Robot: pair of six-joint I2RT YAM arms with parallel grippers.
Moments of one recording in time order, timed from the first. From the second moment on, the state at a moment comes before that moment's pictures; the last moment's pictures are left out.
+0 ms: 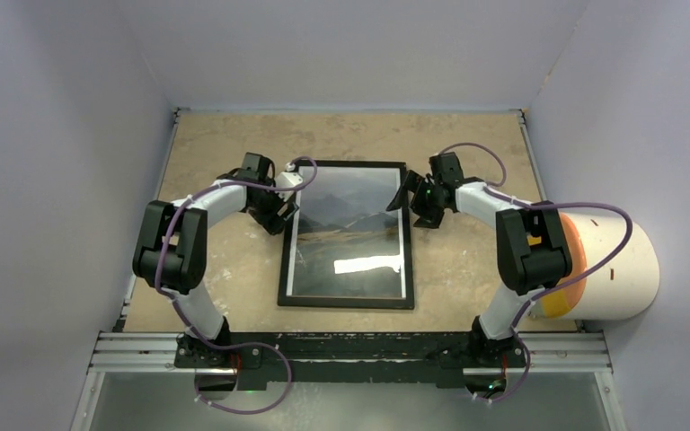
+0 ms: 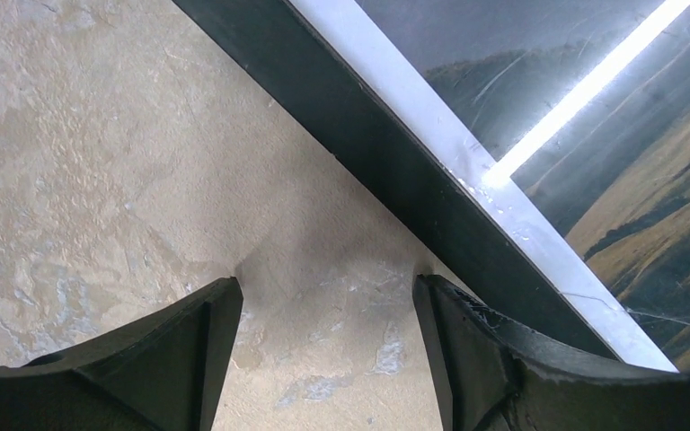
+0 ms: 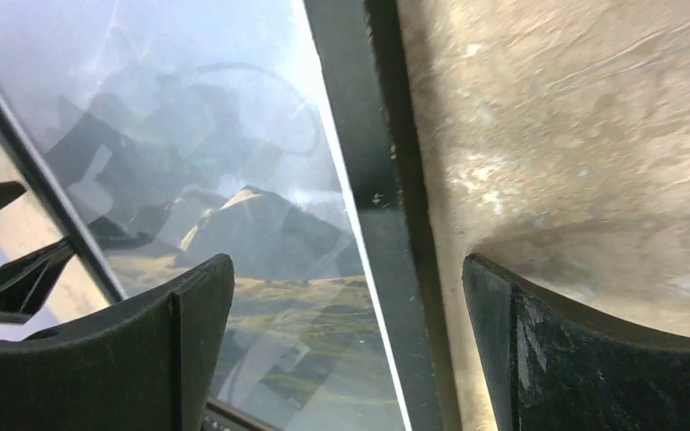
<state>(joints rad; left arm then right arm) -0.22 1.75 1.07 -0.47 0.18 0.55 0.23 1.75 1.03 -0.32 -0.33 0.69</state>
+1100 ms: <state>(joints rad) 0.10 1.55 0.50 0.58 0.30 0.19 0.21 1.49 0.43 0.55 0.66 0.22</state>
